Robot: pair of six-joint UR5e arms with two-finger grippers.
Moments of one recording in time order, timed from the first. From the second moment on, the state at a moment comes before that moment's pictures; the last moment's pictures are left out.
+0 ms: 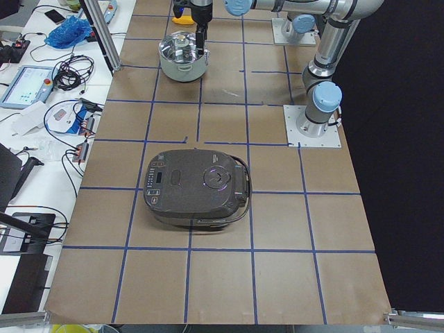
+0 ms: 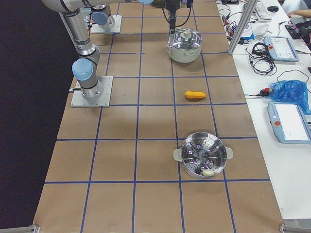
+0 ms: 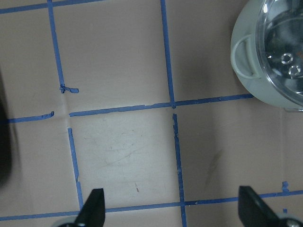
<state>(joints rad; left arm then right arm) -1.53 -1.63 -1.46 -1.60 1.59 0.12 1.54 -1.57 1.43 -1.53 -1.54 0.05</state>
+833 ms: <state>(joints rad) -1.83 -1.99 -1.19 -1.43 1.57 -0.28 1.55 -1.57 1.43 -1.52 -1.53 0.05</state>
